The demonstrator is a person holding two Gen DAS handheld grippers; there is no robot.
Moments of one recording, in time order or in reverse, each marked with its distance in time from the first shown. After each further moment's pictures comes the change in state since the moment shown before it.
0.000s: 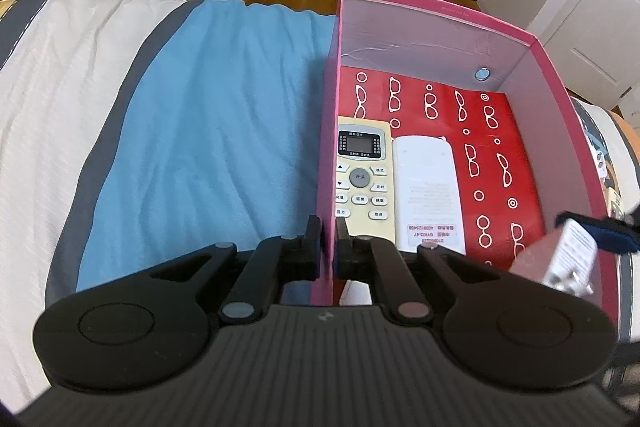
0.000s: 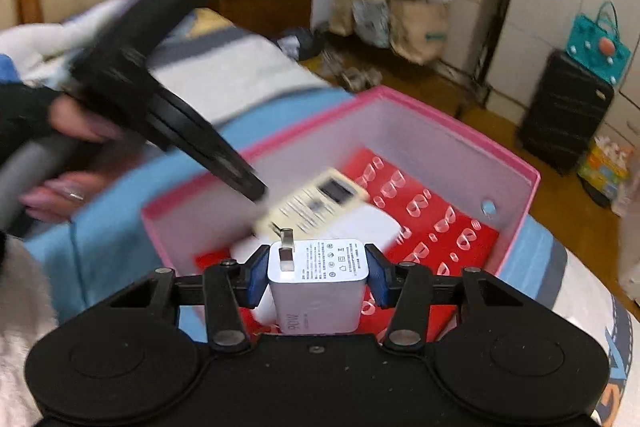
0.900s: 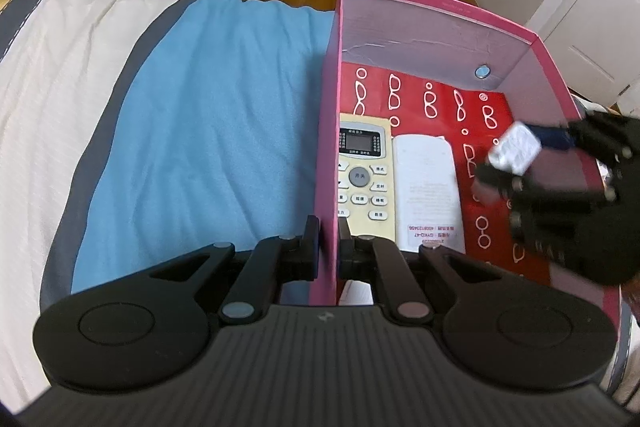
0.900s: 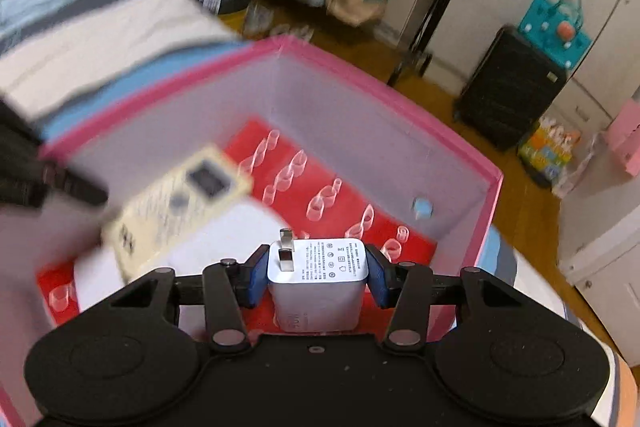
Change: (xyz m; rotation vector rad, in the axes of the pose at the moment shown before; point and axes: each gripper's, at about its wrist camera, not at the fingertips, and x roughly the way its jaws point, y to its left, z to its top) left arm 0.006 -0.002 0.001 0.001 0.011 0.001; right arm 0.077 -0.043 0.020 -0.028 0.139 -0.226
